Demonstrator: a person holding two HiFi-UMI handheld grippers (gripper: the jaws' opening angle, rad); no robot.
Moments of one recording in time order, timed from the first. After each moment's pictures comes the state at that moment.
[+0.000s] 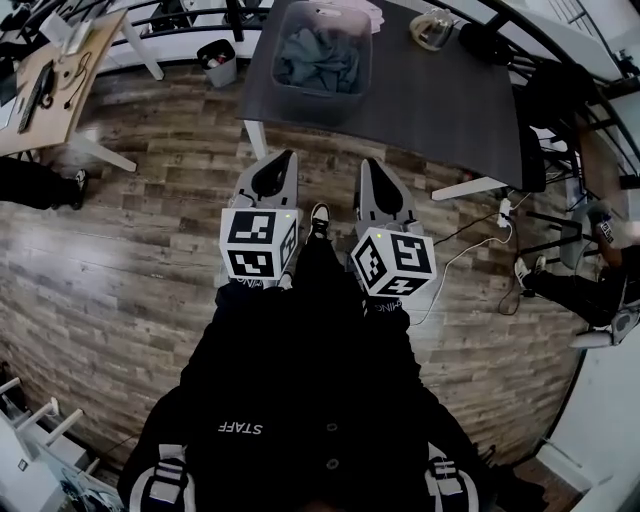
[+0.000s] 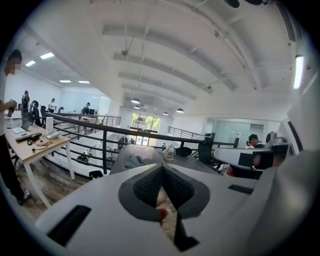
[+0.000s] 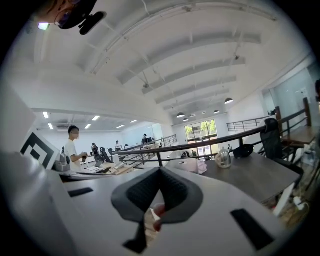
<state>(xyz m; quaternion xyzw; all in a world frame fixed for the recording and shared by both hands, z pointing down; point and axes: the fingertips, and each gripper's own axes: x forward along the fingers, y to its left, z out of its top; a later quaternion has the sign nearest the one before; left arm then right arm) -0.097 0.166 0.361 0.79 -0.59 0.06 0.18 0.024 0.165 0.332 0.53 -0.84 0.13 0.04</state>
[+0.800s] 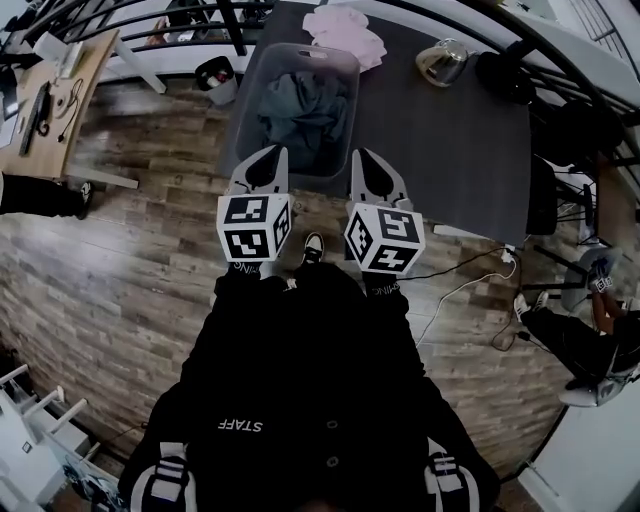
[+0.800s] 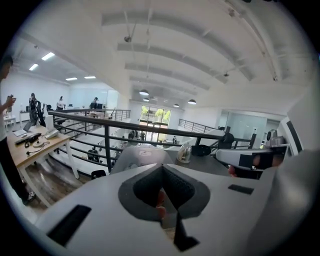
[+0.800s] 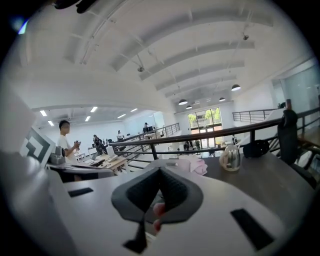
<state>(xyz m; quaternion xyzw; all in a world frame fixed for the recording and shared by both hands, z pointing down) -0.068 -0.089 0.389 0.74 -0.63 0.10 0.21 0.062 -0.108 0.369 0.49 -0.85 0.17 0.10</state>
